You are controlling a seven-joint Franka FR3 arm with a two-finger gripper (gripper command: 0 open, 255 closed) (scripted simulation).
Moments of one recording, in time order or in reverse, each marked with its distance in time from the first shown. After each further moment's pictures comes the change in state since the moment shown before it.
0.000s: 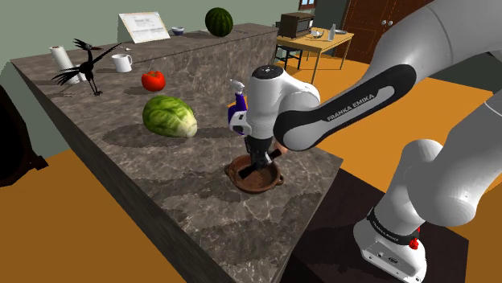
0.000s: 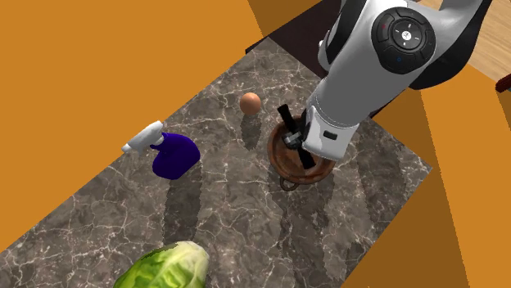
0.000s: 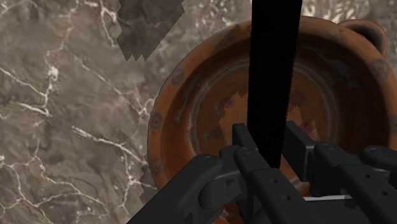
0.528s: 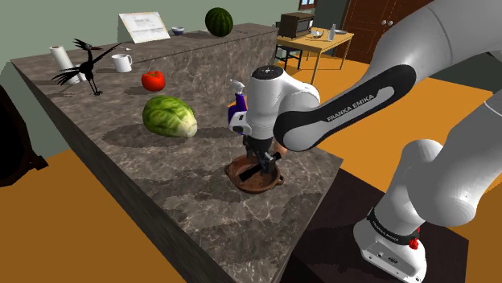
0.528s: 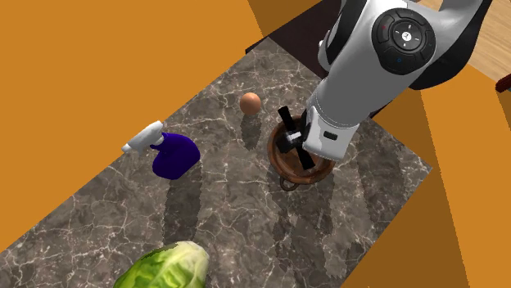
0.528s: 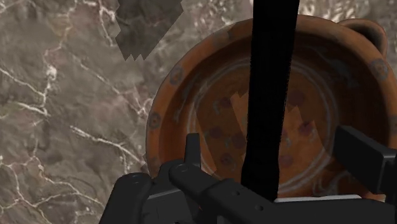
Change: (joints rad) arm 0.001 0.001 0.001 -0.001 0.000 0.002 0.001
